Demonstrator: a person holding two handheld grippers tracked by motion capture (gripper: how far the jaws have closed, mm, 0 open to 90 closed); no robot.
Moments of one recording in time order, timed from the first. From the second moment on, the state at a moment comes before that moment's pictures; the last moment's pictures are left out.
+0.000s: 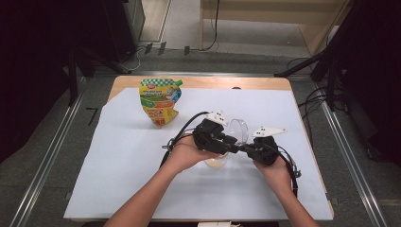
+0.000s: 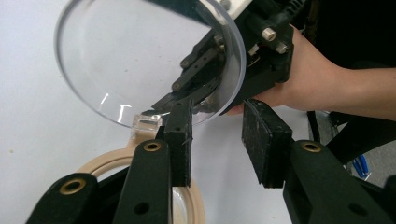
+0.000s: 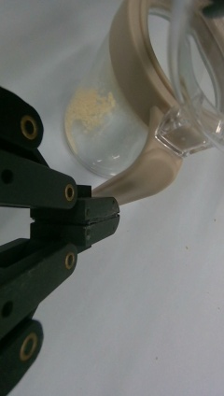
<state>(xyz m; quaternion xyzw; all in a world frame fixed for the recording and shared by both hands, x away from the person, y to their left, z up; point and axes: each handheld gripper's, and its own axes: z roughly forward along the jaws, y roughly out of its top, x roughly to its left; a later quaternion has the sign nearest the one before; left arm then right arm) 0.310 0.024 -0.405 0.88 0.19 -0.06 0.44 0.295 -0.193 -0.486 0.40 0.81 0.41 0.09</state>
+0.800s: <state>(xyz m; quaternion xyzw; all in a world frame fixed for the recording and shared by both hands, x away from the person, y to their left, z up) 0.319 0.090 -0.394 0.86 0.25 -0.05 0.44 0.251 -0.199 -0.478 0.37 0.81 0.45 0.07</state>
